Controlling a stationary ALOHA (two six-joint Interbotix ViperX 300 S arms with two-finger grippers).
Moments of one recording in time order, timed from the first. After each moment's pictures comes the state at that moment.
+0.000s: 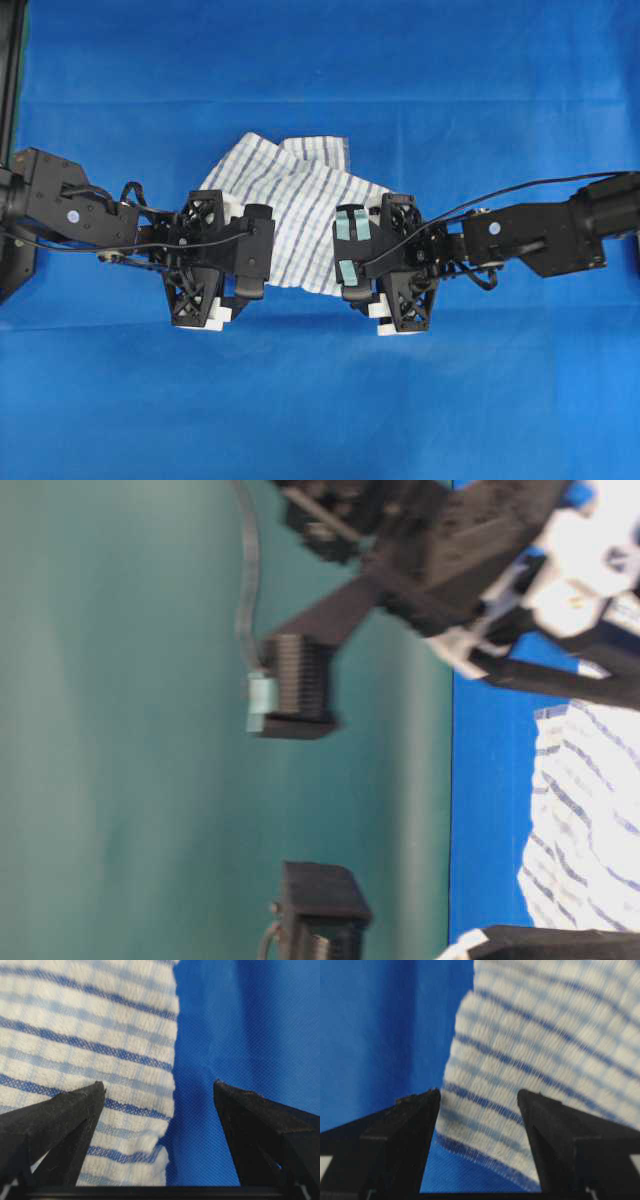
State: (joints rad) left arm -0.10 0.04 0.83 -0.03 0.06 0.02; right arm 0.09 0.22 0.57 -0.08 0.11 0.13
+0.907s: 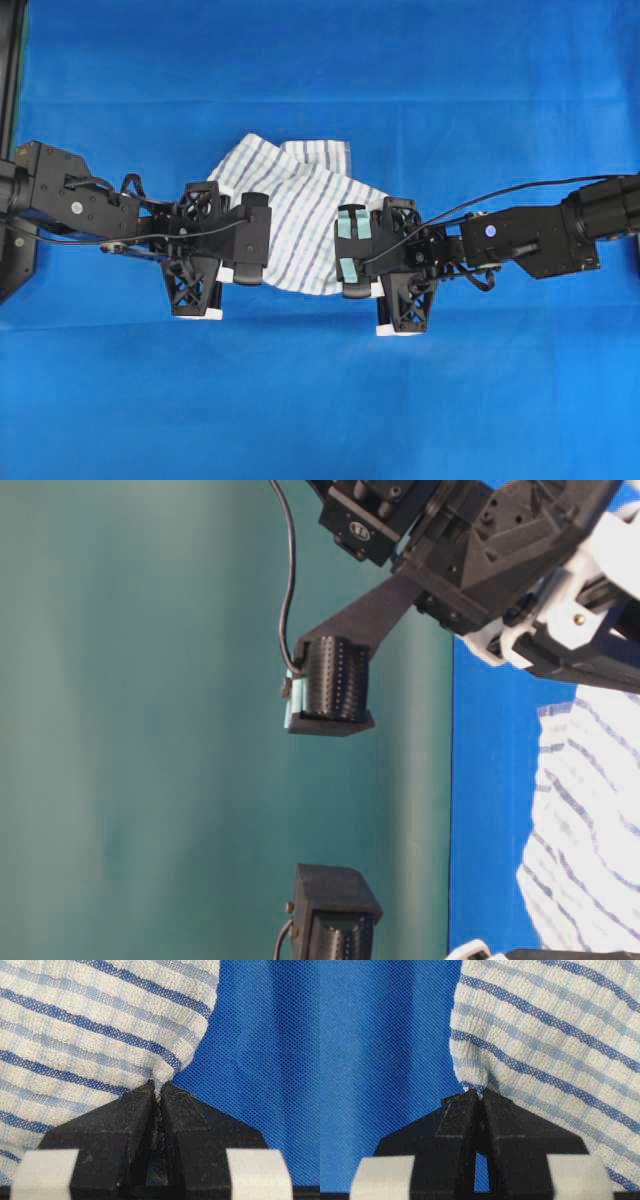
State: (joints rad) left arm -0.06 0.04 0.83 -0.03 0.13 0.03; right arm 0.09 0.23 0.58 -0.08 0.09 0.15
